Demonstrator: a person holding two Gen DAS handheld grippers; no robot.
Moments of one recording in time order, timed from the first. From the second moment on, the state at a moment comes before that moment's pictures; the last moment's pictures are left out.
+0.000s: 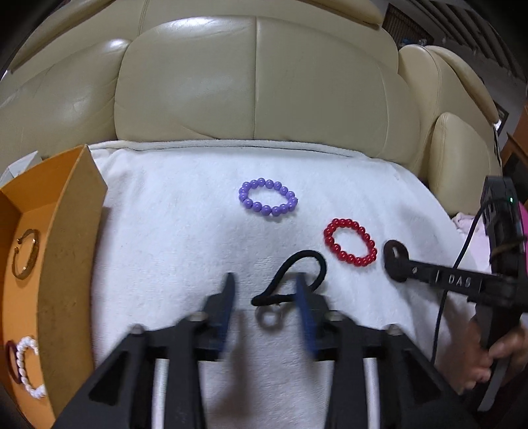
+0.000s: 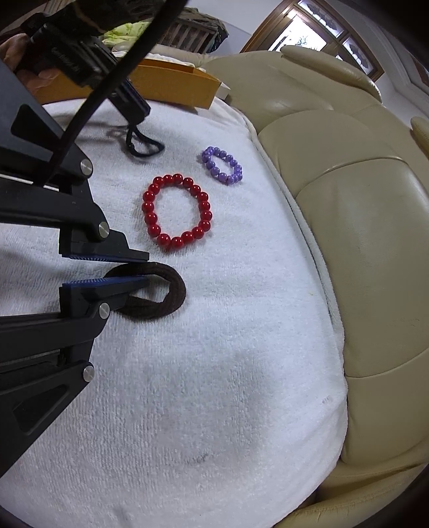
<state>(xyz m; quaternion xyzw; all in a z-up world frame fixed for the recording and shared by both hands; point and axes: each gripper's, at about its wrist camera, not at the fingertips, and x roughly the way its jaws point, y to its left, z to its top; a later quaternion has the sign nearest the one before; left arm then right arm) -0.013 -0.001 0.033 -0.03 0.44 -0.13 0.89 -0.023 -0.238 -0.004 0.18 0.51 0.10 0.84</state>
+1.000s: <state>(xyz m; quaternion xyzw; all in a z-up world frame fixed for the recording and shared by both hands) -0.013 -0.025 0.037 0.07 0.42 -0.09 0.90 -0.020 -0.265 0.006 0.22 0.51 0.07 0.83</state>
